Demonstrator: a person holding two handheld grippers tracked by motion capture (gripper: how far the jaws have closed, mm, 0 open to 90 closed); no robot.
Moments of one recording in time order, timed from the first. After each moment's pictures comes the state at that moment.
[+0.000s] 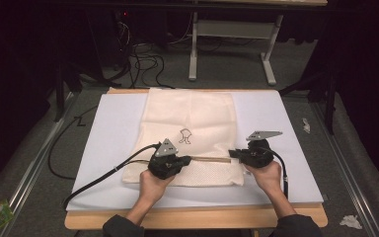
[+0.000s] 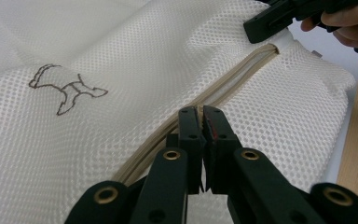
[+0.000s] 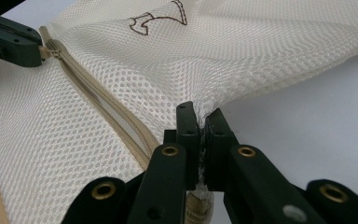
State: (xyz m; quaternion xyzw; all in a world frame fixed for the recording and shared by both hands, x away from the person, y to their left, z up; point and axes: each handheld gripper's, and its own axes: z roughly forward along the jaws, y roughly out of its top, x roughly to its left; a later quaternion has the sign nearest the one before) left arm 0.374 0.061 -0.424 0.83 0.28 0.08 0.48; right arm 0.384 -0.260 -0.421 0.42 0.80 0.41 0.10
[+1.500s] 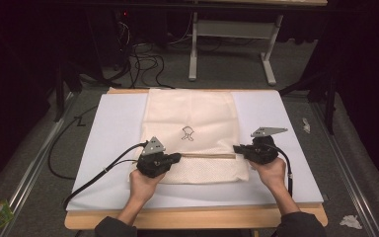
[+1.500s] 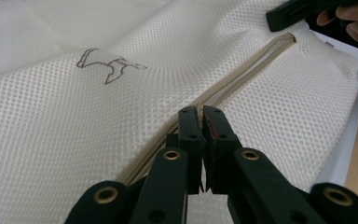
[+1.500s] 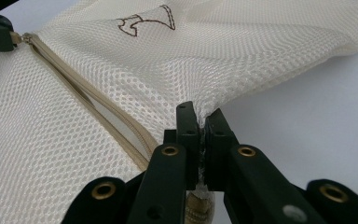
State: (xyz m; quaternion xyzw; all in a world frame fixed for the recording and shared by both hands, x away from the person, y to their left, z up) left arm 0.376 0.089 -0.422 0.82 0.30 0.09 0.48; right arm 0.388 -0.271 -0.411 0.42 0.80 0.41 0.12
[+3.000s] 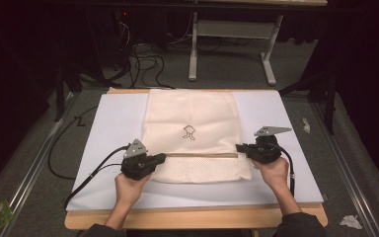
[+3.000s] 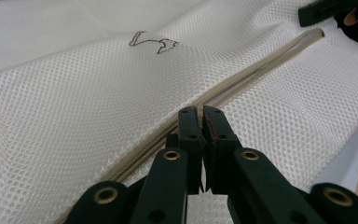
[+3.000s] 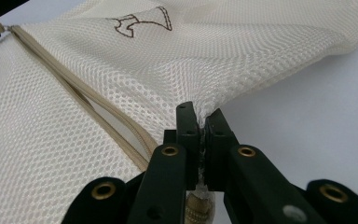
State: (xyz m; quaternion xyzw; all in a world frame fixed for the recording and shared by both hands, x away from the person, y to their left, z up) left arm 0.371 0.131 -0.422 0.79 0.34 0.11 0.49; right arm 0.387 -0.277 -0.408 0.43 0.79 0.41 0.13
